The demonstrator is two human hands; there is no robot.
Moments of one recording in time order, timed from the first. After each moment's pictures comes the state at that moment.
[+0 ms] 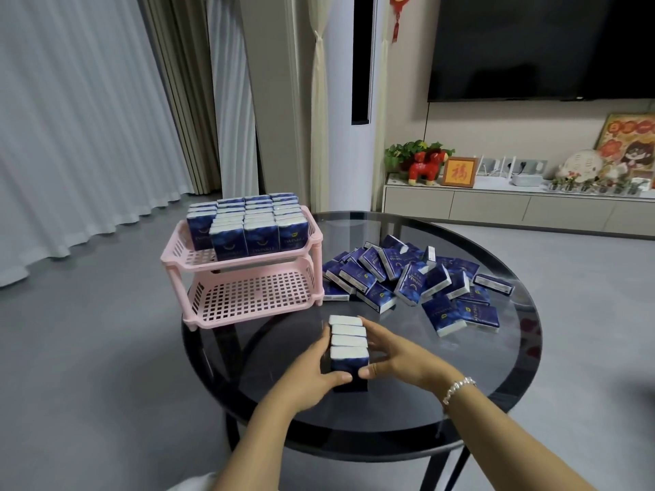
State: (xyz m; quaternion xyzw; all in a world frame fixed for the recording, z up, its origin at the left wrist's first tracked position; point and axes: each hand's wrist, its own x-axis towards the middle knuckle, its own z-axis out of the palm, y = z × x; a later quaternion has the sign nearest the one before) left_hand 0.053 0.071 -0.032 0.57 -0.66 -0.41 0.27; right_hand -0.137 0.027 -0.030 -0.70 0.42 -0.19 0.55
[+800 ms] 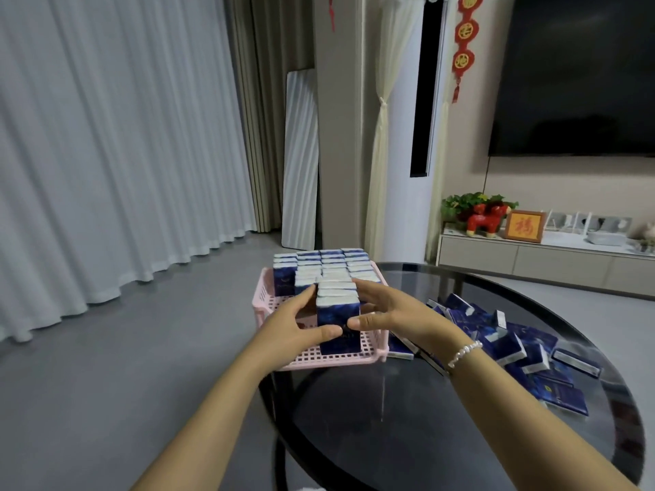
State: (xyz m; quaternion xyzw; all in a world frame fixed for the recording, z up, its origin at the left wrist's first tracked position) left_hand 0.171 0.081 0.112 0.60 -0.63 -0.28 0.42; right_hand -0.026 0.013 0.133 -0.78 0.26 -0.24 0.51
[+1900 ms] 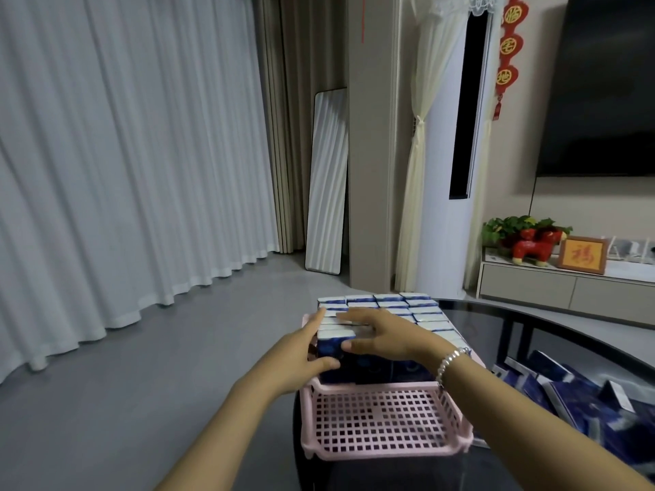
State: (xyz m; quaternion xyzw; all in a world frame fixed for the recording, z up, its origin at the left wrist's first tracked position) left_hand 0.291 -0.030 0.106 0.67 -0.67 -0.19 0.26; right_hand 0.117 -0.117 0.127 -0.89 0.35 -0.14 0.25
